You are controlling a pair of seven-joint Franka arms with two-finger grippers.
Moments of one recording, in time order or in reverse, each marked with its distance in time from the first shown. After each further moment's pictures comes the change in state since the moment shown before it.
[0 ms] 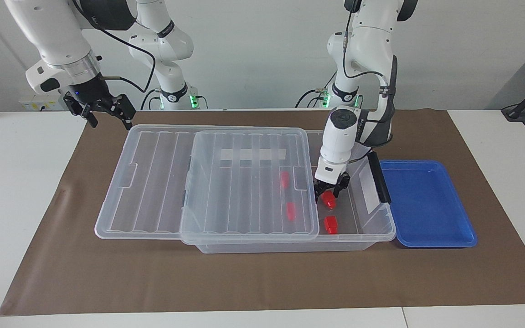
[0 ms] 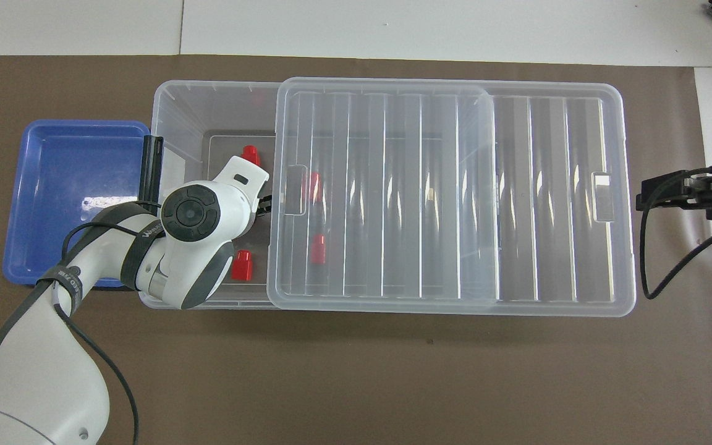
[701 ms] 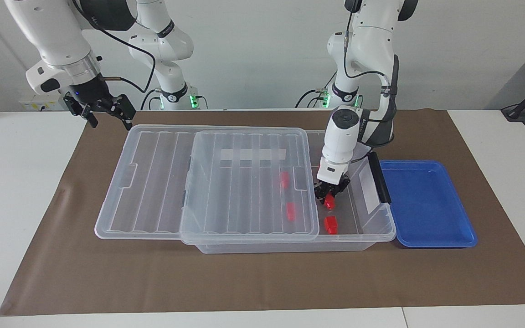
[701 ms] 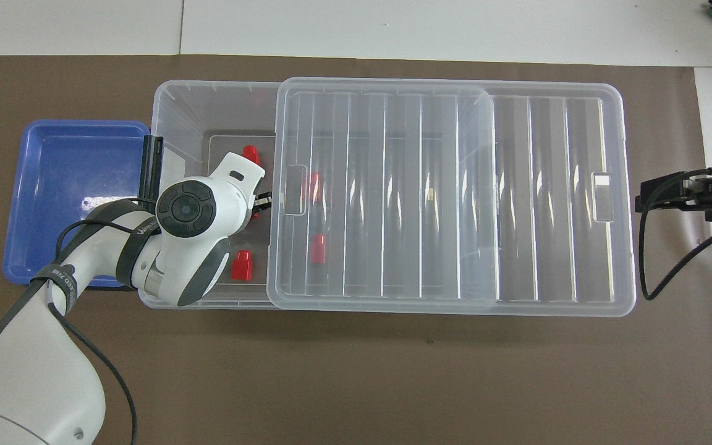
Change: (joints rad) left arm 0.001 -0.004 0.010 0.063 0.001 -0.103 -0.004; right arm -0.006 -0.008 -0.001 -0.010 0.000 0.000 0.000
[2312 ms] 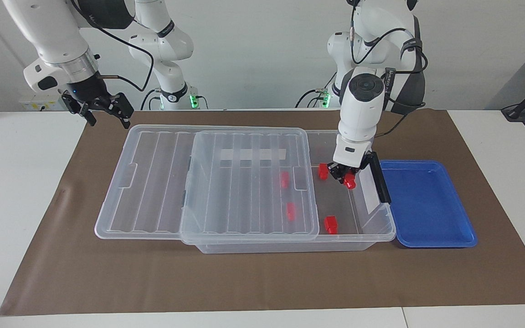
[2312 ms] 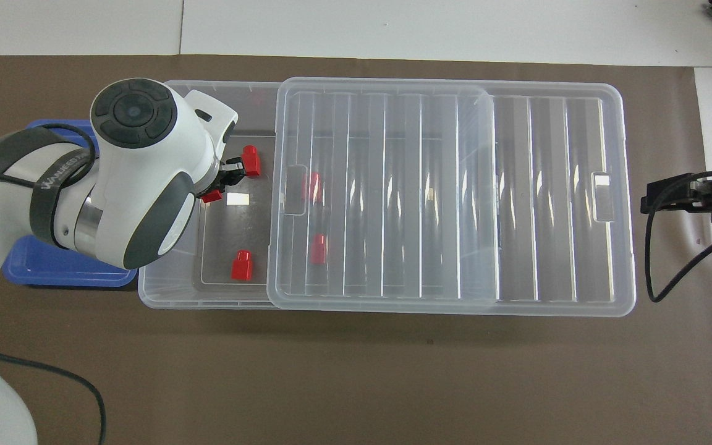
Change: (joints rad) left arm 0.016 -0.083 0.011 0.342 -0.036 -0.582 0.127; right arm 0.000 -0.006 -0.002 -0.003 0.000 0.000 0.000
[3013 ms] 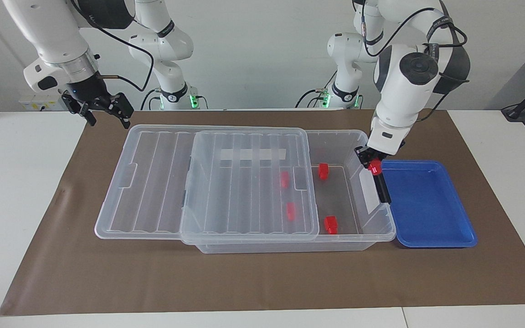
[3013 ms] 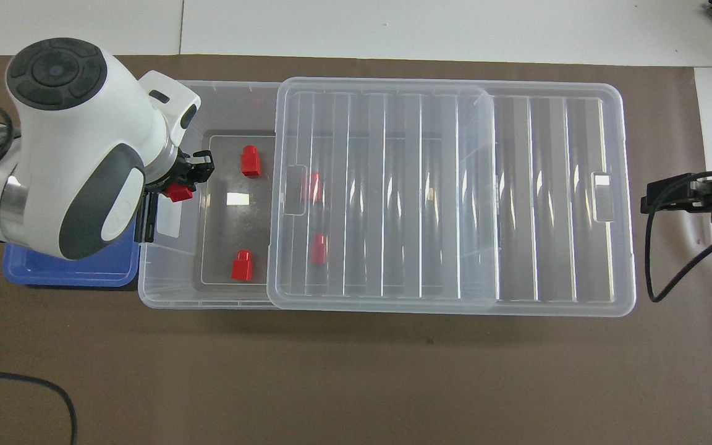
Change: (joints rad) left arm 0.126 -0.043 0.009 0.080 -0.076 -0.164 0.220; right arm 0.000 0.000 0.000 0.000 0.000 0.000 0.000
